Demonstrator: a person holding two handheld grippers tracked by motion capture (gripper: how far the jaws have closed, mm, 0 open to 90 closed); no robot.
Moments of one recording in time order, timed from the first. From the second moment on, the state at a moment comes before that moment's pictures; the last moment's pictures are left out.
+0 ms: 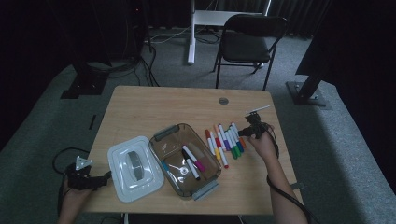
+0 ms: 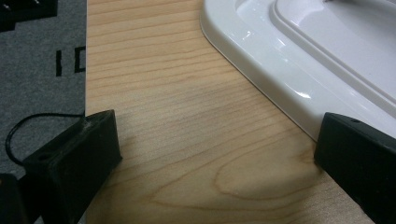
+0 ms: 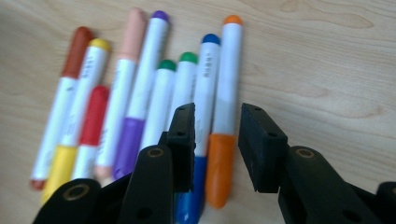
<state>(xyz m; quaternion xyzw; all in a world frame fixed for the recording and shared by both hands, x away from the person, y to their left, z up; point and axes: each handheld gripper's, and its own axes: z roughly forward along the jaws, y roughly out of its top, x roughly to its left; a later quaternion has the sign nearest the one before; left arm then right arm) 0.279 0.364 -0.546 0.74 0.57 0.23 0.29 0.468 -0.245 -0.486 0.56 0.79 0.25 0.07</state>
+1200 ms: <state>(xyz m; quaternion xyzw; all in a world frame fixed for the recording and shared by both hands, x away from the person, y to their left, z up) 0.279 0.364 -0.546 0.74 0.57 0.23 0.29 0.471 -0.254 -0.495 0.60 0.76 0.24 0.05</state>
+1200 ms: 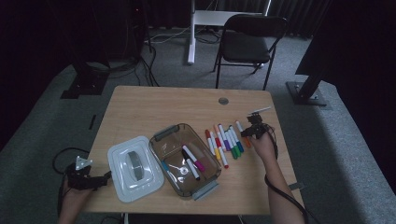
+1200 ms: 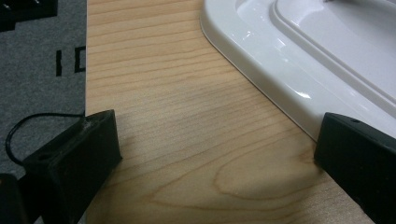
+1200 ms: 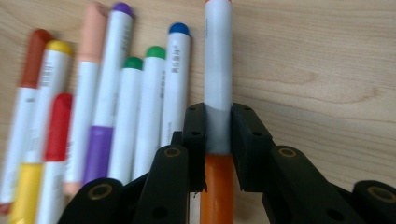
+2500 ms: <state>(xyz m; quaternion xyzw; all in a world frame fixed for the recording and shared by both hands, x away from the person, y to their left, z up) 0.279 0.364 -0.546 0.74 0.57 0.23 0.29 0.378 -0.153 -0.339 0.43 0.81 0.39 0.03</state>
